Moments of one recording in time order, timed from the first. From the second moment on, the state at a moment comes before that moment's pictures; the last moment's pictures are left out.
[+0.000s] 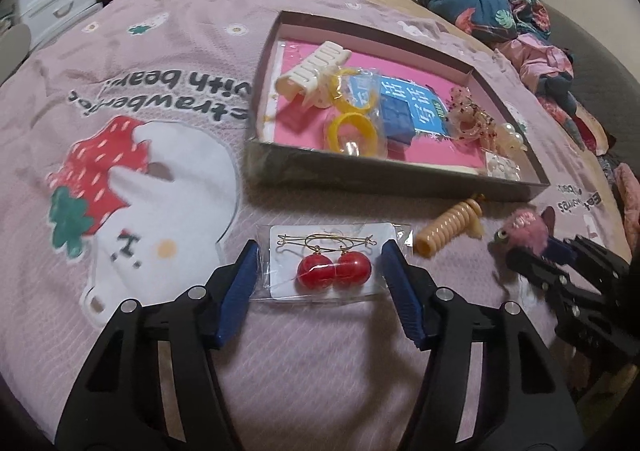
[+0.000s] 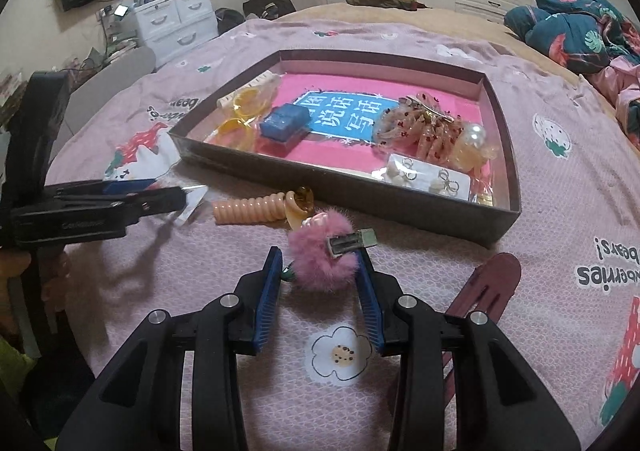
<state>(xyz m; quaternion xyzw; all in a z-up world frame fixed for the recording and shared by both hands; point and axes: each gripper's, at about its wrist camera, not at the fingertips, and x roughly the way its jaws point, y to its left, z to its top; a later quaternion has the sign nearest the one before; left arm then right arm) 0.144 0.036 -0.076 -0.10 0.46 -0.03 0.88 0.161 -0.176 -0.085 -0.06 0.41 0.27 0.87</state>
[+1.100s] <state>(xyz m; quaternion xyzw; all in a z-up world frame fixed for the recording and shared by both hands) 0.177 0.033 0.001 -0.10 0.39 -0.04 0.91 0.175 -0.185 -0.028 -0.04 0.36 0.28 0.89</state>
